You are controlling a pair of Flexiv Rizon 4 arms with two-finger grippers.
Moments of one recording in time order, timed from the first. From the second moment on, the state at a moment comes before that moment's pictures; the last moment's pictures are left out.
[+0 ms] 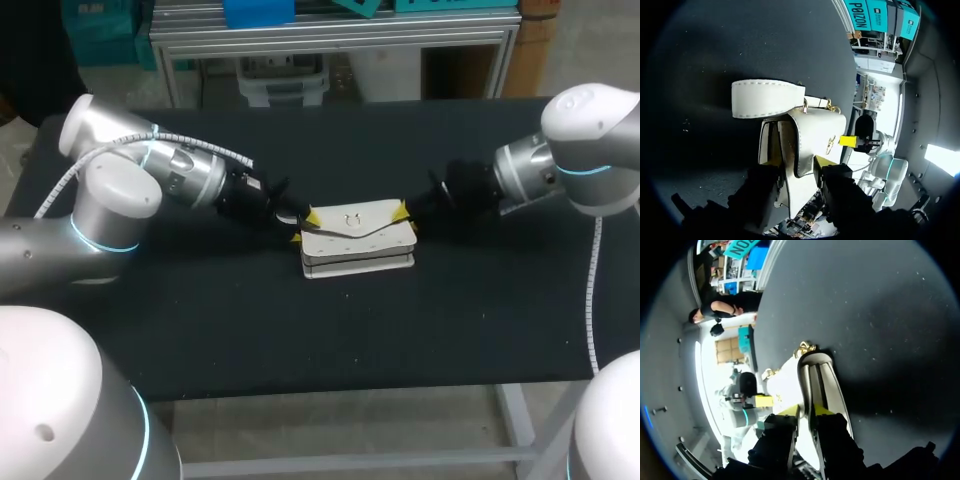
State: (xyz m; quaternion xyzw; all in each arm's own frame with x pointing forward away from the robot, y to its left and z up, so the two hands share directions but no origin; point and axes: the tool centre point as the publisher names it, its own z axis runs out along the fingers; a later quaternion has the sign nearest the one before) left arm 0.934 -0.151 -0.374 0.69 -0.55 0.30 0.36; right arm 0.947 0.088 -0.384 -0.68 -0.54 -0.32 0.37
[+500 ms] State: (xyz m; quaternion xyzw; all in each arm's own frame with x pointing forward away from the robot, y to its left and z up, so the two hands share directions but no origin) left arm 0.916 -0.157 -0.361 0.67 -0.55 0.32 0.37; right arm 0.941 0.087 -0.378 -0.68 -0.54 -0.33 0.37
